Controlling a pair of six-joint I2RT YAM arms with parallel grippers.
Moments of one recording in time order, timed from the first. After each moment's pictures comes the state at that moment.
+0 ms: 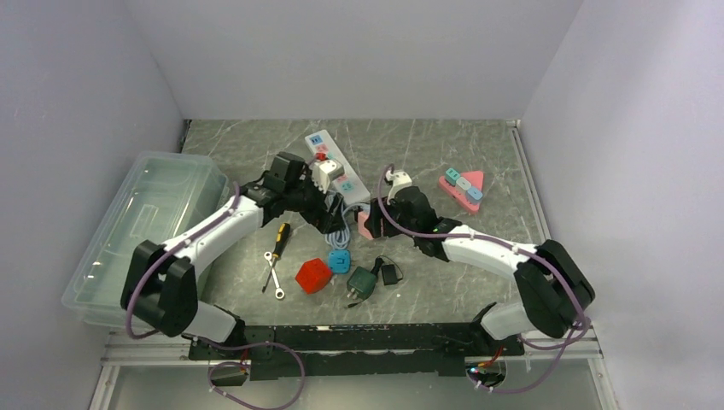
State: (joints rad) left arm -0.48 1.41 1.03 -0.37 0.51 0.09; right arm 0.70 1.42 0.72 0.14 0.04 0.34
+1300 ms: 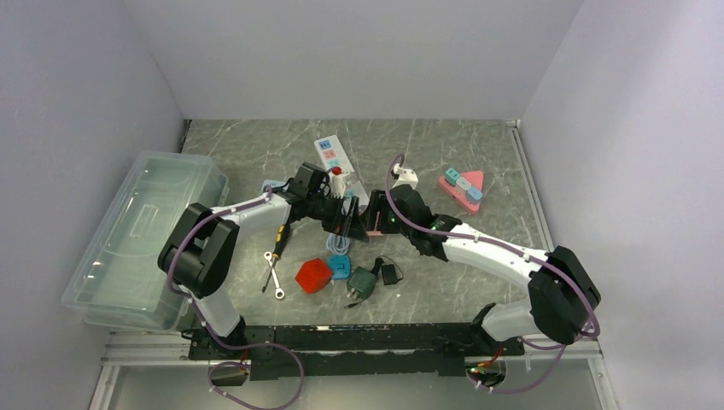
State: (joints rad) left arm -0.54 1.71 1.02 -0.15 0.79 -0.30; right arm 0.78 1.36 0.82 -0.06 0.20 0.65
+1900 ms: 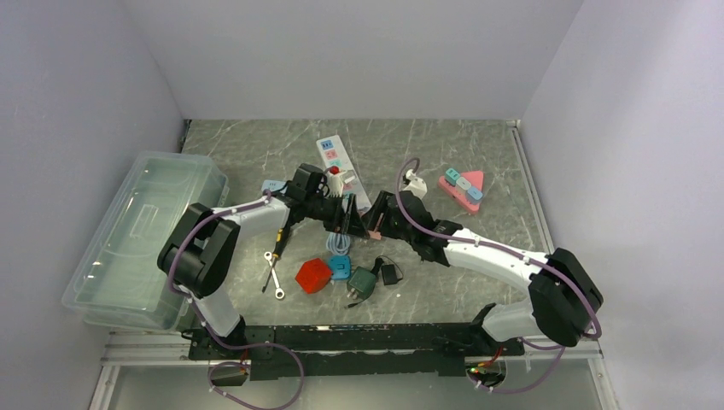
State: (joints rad) left arm -0.53 1.71 0.97 -0.01 0.85 -0.42; right arm 0.79 1.34 0.77 -0.04 0.25 0.87
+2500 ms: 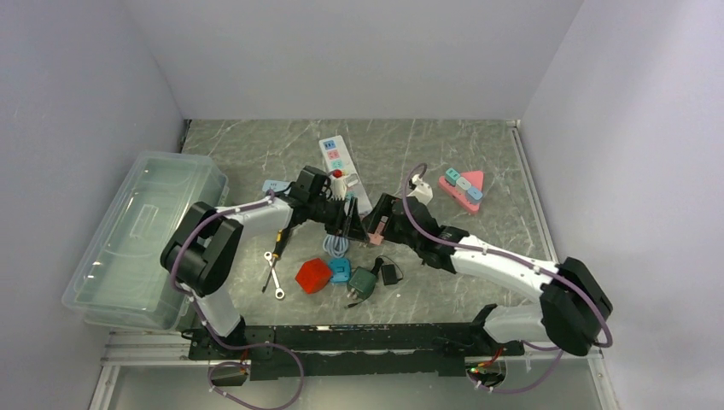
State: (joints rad) left arm -0.54 1.72 0.97 -0.04 0.83 -0.41; right arm 0.81 1.29 0.71 -0.03 0.28 0.93
